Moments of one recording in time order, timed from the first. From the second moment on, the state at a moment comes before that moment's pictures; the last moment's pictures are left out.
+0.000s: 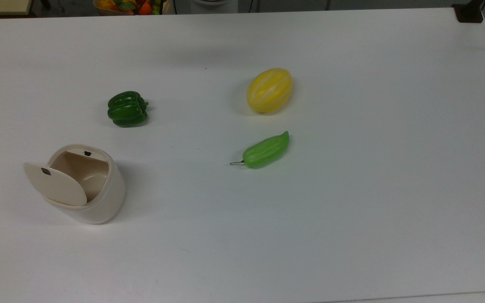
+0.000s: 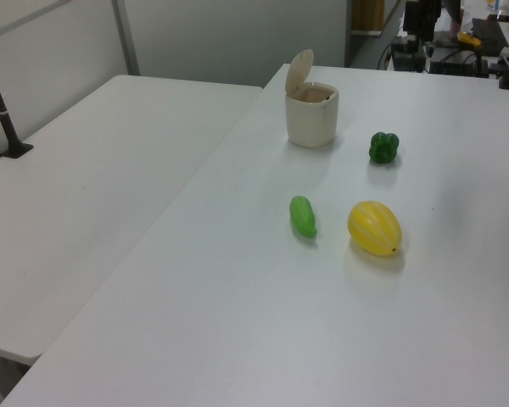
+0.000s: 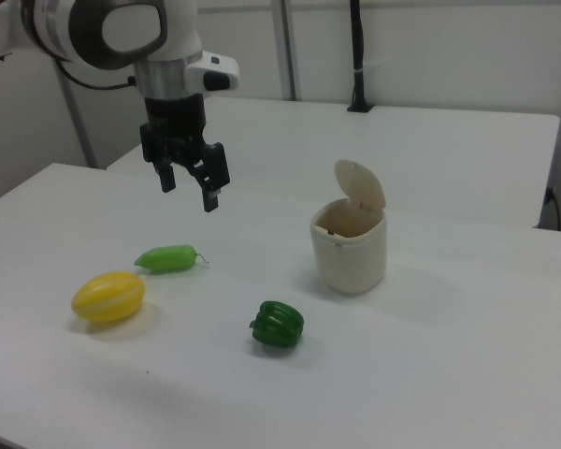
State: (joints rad) arm -0.02 0.01 -0.14 -1.58 0.06 1.55 -0.04
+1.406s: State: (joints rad) arm -0.05 0.08 -0.14 -1.57 0.10 1.89 -0.09
